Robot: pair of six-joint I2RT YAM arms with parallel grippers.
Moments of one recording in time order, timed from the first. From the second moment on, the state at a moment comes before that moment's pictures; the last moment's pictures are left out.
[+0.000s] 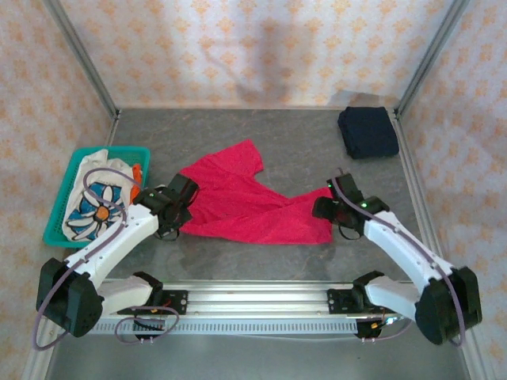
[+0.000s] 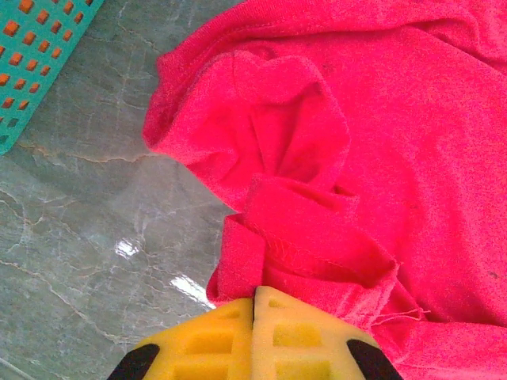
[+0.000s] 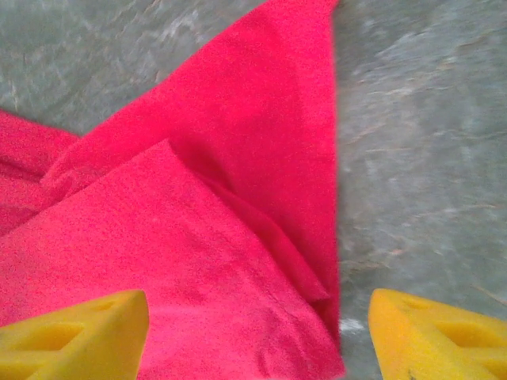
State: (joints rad) left arm -0.41 1.16 0.85 -1.05 -0.32 -1.06; right arm 0.40 1.11 0.73 -0.71 0.08 0.61
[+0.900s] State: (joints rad) left arm -0.41 1.13 0.80 -1.01 -0.31 -1.07; right arm 0.40 1.28 0.84 -0.47 0.00 0.54
